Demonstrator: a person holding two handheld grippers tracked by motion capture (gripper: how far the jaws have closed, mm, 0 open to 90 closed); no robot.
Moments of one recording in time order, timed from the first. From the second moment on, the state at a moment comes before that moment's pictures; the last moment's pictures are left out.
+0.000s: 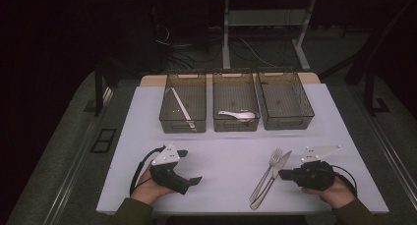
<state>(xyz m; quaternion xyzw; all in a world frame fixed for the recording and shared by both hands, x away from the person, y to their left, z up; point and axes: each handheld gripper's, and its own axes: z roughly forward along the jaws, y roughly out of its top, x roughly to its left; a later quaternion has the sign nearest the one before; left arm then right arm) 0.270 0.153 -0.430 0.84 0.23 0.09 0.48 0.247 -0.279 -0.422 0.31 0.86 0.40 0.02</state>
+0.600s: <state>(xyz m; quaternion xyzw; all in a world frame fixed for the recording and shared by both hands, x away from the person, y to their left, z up) 0.270 0.151 -0.432 0.85 0.23 0.08 0.47 0.247 -0.239 -0.435 0.27 0.88 0.38 0.01</state>
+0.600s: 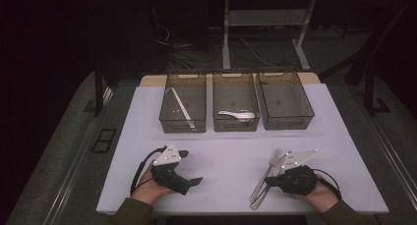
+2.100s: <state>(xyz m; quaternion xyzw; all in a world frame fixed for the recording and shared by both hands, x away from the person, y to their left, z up) 0.269 0.150 -0.432 0.85 0.23 0.08 0.47 0.273 -0.192 -0.444 0.25 0.90 0.35 0.04</state>
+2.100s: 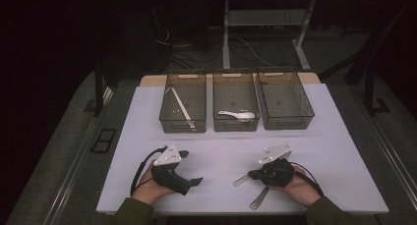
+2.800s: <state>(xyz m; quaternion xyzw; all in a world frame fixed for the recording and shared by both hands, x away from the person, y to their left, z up) 0.270 0.152 -0.432 0.84 0.23 0.08 0.48 0.309 -0.169 -0.446 0.27 0.90 0.35 0.05</state>
